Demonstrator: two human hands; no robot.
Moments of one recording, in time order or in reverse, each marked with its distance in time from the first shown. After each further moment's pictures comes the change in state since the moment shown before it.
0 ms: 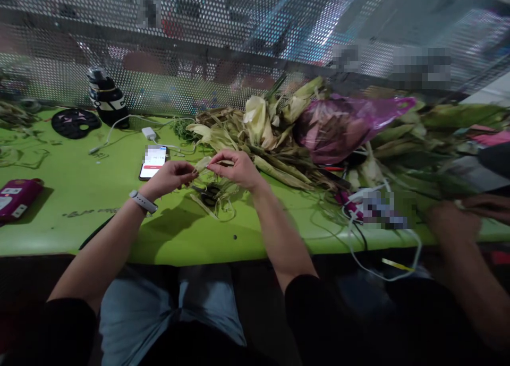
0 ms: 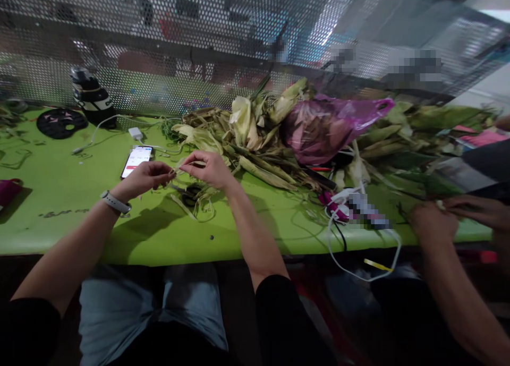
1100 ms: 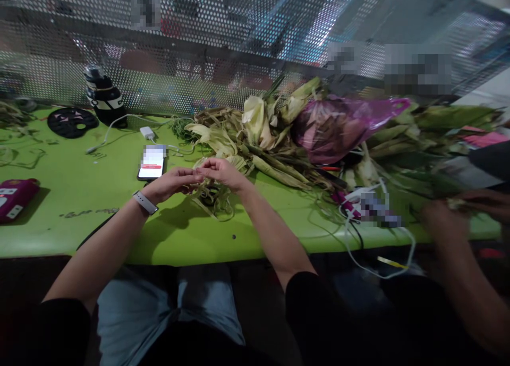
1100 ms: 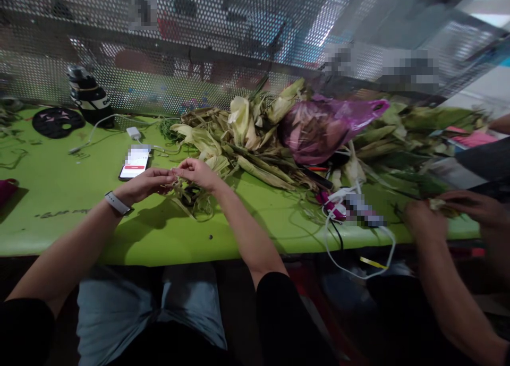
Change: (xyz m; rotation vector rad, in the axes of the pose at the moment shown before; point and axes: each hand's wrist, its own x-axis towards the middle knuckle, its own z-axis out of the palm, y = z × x) left_hand -0.001 -0.004 0.009 -0.335 -0.238 -0.139; right_hand 0.012 0.024 0.026 0.323 -0.146 0.319
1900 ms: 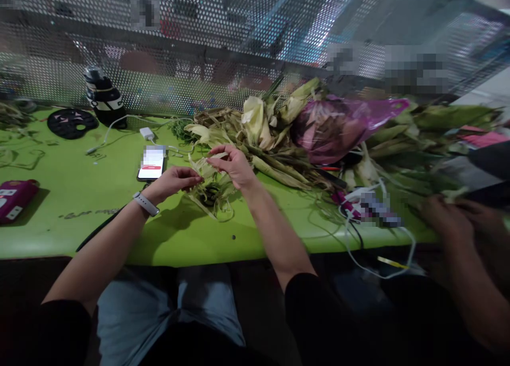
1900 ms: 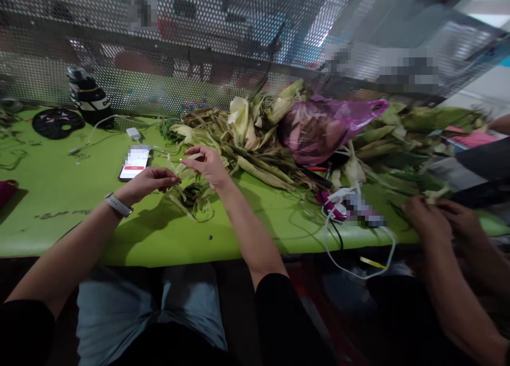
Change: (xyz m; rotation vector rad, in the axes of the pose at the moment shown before) left_hand 0.004 0.000 0.001 0.232 0.127 0.039; right_hand -0.002 -0.006 -0.012 0.164 0.297 -0.158
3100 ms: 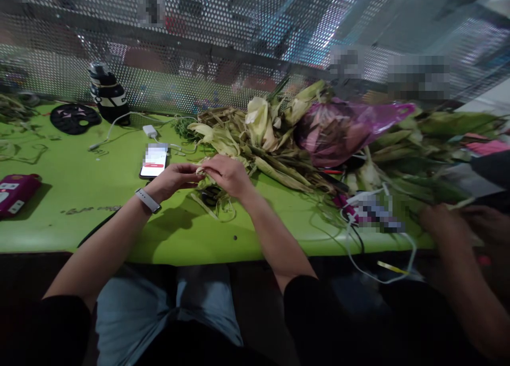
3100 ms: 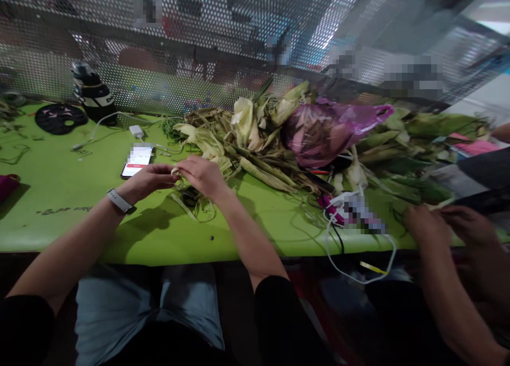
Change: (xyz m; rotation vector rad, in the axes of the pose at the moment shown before) left_hand -0.002 0.000 0.000 -0.377 0.077 -0.119; right_hand -0.014 0.003 0.006 -1.034 -0.155 -0.706
